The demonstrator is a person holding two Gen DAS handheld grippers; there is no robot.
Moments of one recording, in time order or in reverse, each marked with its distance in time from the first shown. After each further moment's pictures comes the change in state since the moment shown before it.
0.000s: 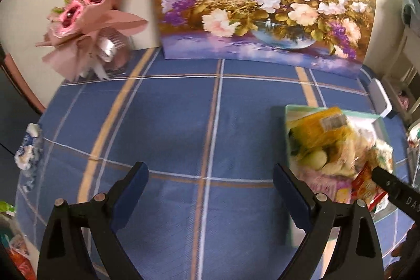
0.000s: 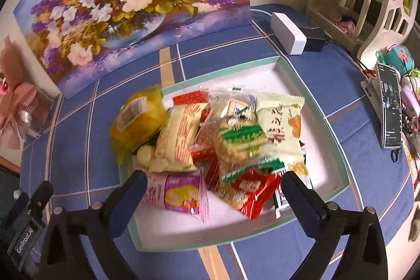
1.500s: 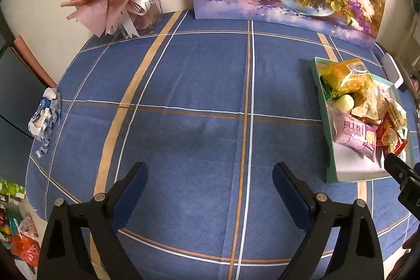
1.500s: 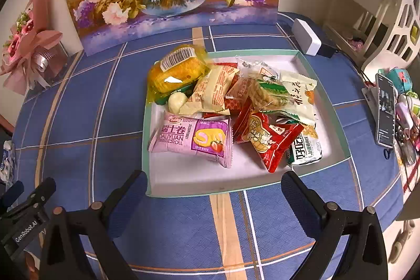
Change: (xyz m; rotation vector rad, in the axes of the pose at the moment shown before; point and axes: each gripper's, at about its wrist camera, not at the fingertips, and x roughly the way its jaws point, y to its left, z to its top) left arm -0.010 0.046 -0.058 -0.025 0.135 0.041; right arm -0.024 0.038 -0.066 -0.177 -0.009 -0.034
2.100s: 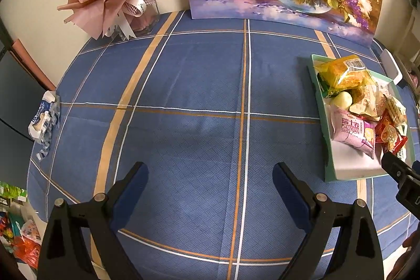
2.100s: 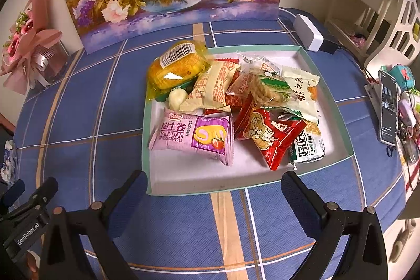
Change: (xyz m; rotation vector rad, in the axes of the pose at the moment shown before) left arm -0.001 -0.005 0.001 0.011 0.004 0.005; right arm 0.003 -0.001 0.000 0.011 0.019 0.011
